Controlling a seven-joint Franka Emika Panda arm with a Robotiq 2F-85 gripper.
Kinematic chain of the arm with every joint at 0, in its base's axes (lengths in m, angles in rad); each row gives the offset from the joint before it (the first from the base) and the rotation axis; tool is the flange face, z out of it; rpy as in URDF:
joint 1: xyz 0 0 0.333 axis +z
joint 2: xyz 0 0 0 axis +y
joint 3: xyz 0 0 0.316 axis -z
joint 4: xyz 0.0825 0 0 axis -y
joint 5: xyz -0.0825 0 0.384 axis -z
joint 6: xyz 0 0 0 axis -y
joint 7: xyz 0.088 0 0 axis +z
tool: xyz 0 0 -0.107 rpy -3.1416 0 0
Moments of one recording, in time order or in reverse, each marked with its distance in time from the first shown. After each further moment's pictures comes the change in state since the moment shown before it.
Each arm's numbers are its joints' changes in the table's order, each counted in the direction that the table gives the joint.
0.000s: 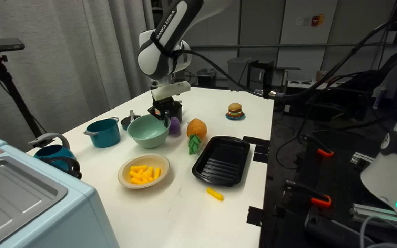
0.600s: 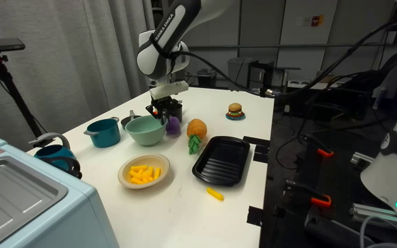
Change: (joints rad) arm -0.022 0.042 -0.004 0.070 0.000 -0.007 0.010
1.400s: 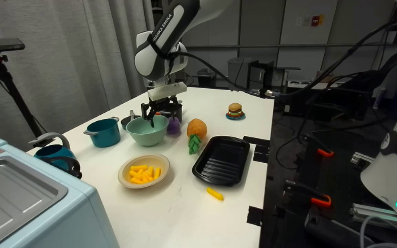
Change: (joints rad) arm 0.010 -0.001 -0.009 0.000 0.000 0.000 0.000
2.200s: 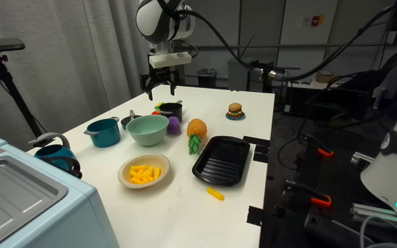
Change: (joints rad) arm -0.012 -0.255 0.005 -0.166 0.000 0.002 0.031
